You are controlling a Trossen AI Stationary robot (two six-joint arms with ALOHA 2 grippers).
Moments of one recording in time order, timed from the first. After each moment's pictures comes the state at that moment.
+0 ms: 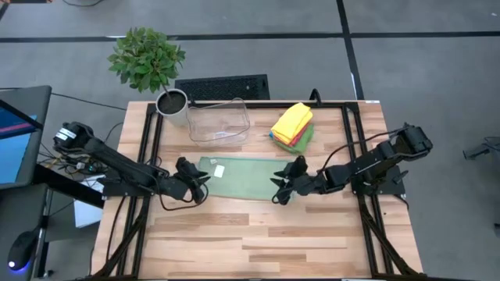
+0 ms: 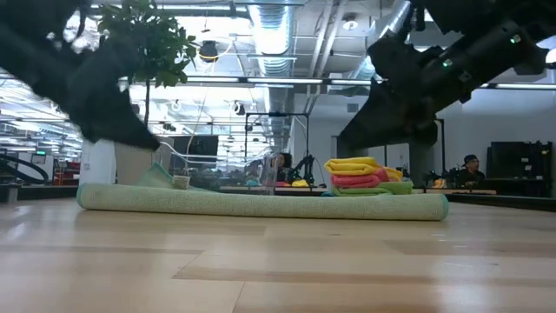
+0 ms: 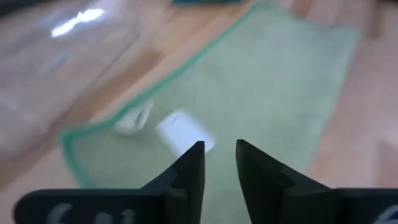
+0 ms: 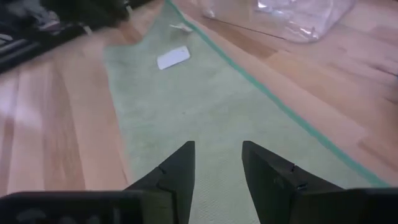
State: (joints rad) left arm -0.39 1.09 0.31 0.05 -0.70 -0.70; right arm 0.29 1.51 0.57 0.30 0.55 0.61
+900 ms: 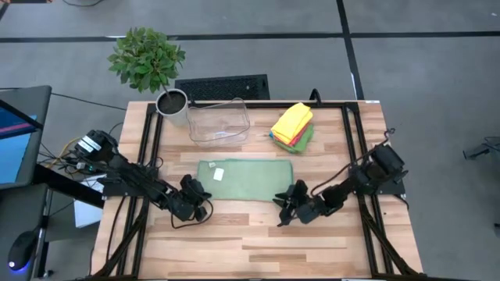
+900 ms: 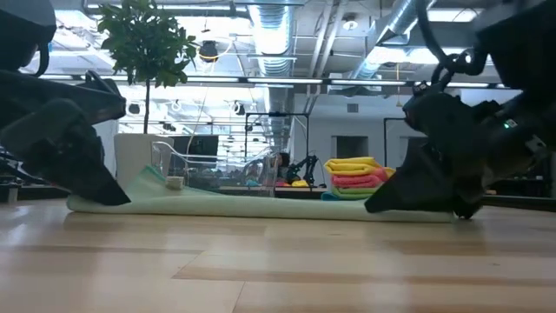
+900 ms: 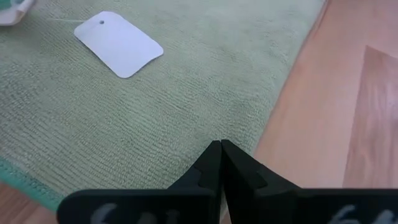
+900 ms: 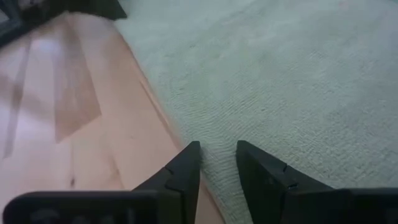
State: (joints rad) left arm -0.57 1.49 0.34 0.20 -0.64 -0.94; right arm 0.53 1.89 0.52 0.64 0.68 0.86
